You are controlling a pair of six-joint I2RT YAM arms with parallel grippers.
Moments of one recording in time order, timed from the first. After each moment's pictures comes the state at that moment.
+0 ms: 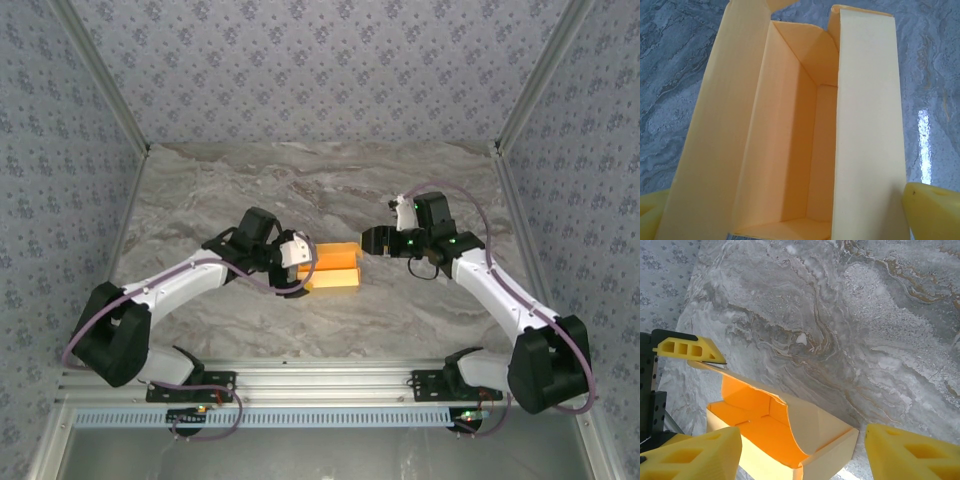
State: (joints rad) left arm -0.62 1.40 0.84 -0.30 0.49 0.70; right arm 0.33 1.23 0.86 -0.40 -0.52 0.37
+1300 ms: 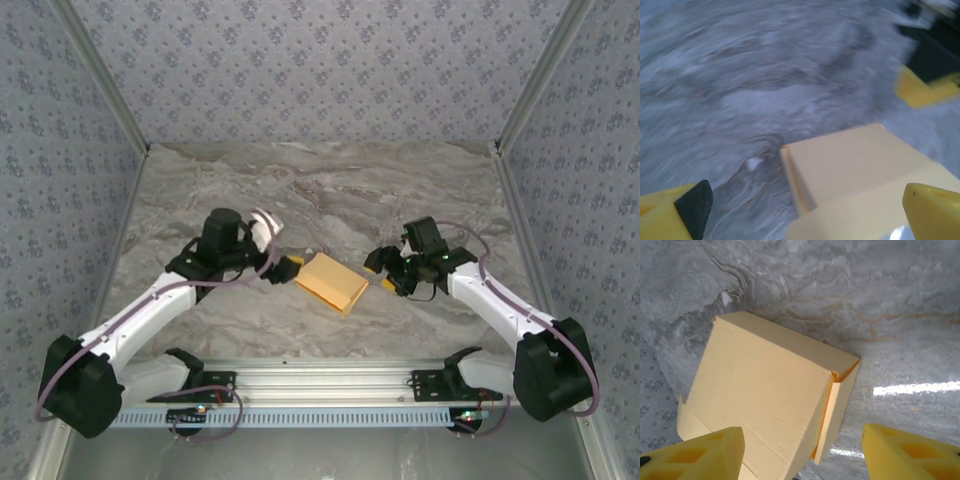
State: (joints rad) left arm -0.51 1.11 0.75 -0.21 0.36 0.02; right arm 0.42 1.21 0.72 -0.52 -0.42 1.01
